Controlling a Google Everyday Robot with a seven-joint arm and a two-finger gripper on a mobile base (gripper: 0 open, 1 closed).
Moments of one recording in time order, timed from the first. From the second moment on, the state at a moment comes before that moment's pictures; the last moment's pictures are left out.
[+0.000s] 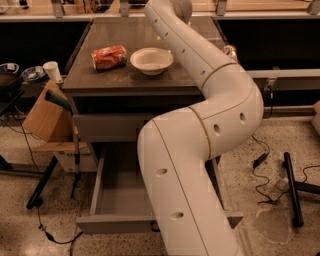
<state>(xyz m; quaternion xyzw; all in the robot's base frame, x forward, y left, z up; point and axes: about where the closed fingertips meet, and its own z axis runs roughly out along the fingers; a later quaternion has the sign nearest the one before) 0.930 -0.109 0.853 0.22 0.89 -0.05 0.38</state>
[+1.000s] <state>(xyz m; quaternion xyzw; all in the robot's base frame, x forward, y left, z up) 0.952 -0.127 0.851 0.25 0.87 -0.02 0.42</state>
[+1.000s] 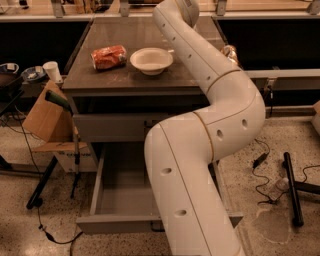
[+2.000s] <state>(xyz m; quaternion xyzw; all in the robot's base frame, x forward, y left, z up) 0.955 -0.140 0.831 0.24 0.88 -0.02 0.41</state>
